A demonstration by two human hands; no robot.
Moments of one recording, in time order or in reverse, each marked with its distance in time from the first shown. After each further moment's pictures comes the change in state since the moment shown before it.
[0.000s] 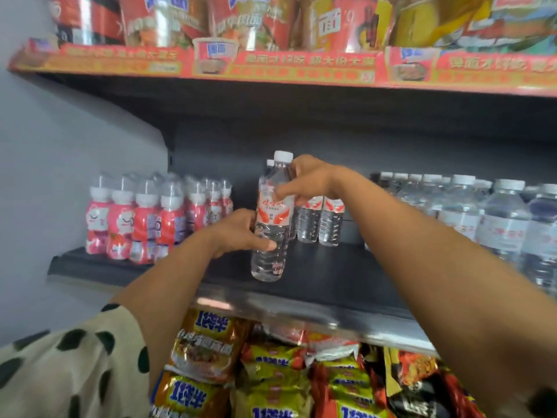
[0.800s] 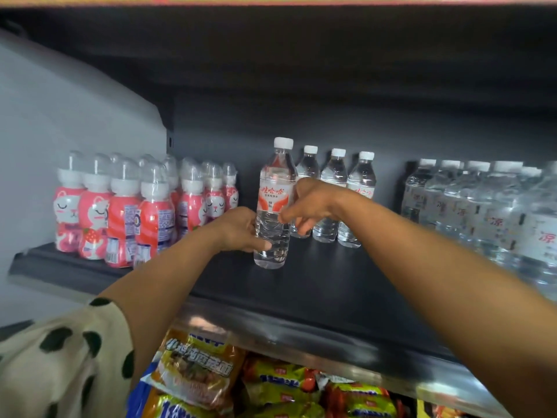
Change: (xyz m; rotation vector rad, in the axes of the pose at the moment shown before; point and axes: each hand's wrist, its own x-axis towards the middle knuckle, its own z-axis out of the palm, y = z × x) left_hand 0.073 -0.057 -0.012 0.067 0.032 -0.100; right_hand 0.063 0.055 0.055 0.046 -0.166 0.134
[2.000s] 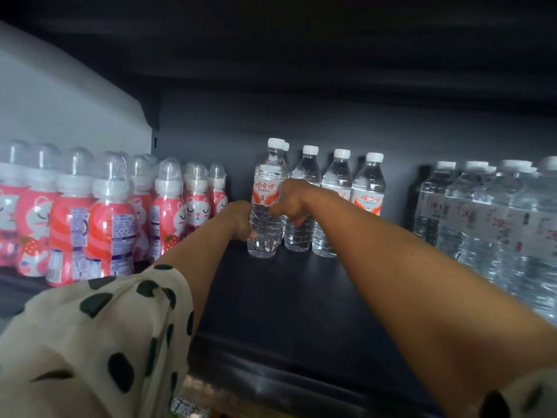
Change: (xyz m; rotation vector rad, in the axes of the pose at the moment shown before) left_hand 0.107 -0.022 -0.004 0.525 0.244 -0.061; right_hand 0.093 0.021 0.003 -0.250 0.134 -0.030
